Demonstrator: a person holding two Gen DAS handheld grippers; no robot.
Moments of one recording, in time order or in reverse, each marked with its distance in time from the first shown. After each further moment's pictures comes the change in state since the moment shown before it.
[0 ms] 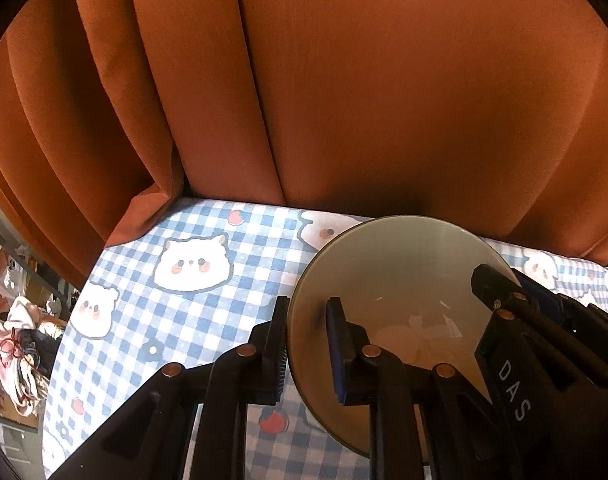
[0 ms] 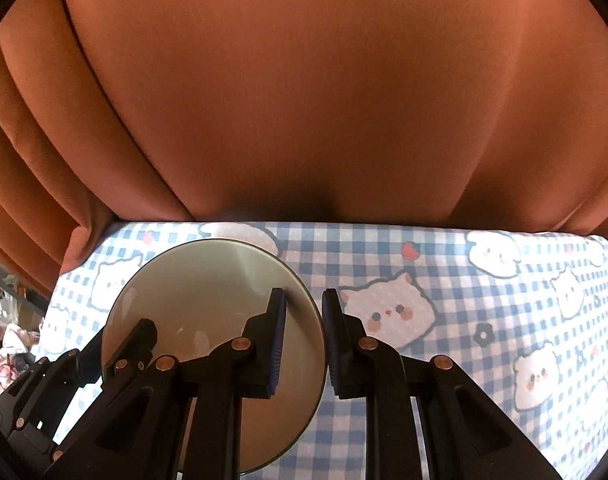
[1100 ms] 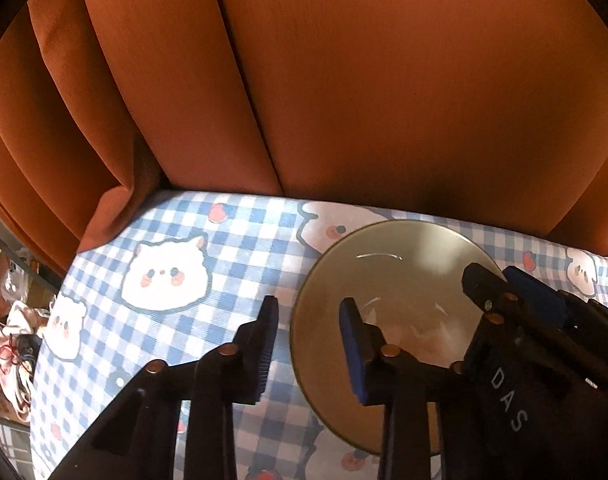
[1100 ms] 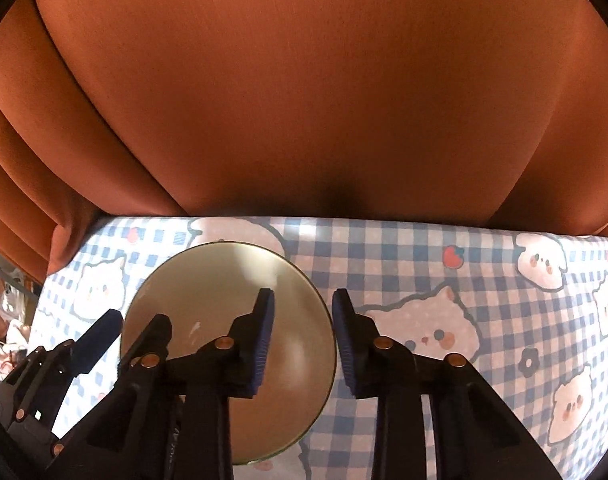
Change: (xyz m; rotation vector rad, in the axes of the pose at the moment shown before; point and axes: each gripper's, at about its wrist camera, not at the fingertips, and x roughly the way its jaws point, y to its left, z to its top) left arm 0.083 -0.011 0.011 0.016 0.051 0.048; right arm 0.073 -0.005 0.006 -0.016 0.047 0.065
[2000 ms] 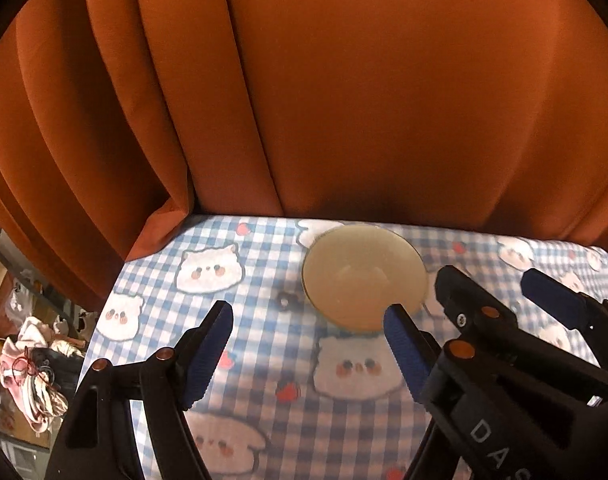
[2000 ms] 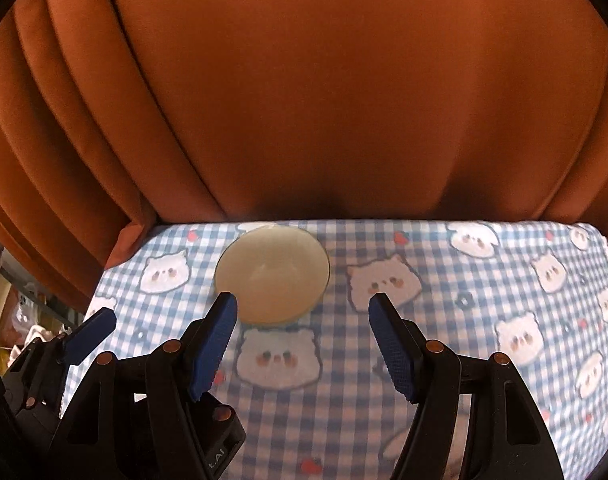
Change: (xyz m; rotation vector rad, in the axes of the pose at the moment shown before) left arm -0.125 0.004 -0.019 0.052 -0.097 -0.034; right arm -0.154 0.011 -0.040 0.034 -0.110 -0.004
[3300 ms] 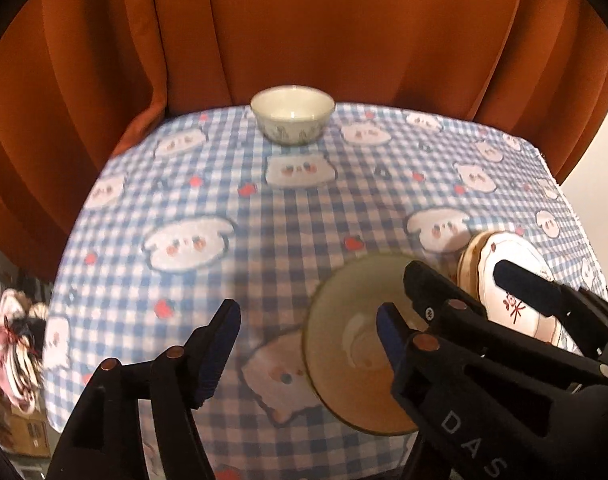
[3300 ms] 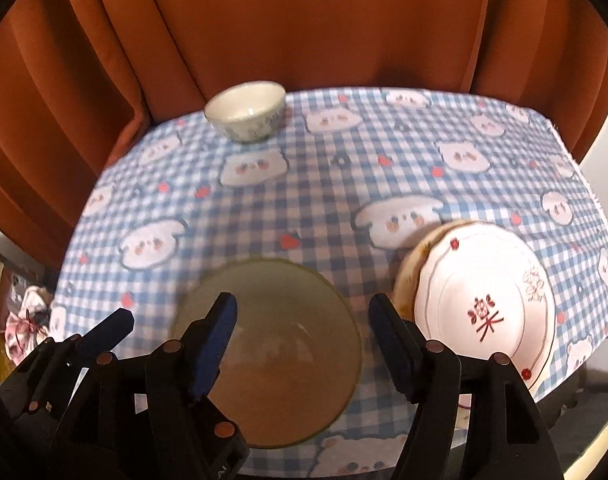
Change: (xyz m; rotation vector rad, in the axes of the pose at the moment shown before) left arm -0.118 0.016 -0.193 0.154 0.110 -0.211; right arm -0.116 0.016 -0.202 0.110 0.123 -0.097
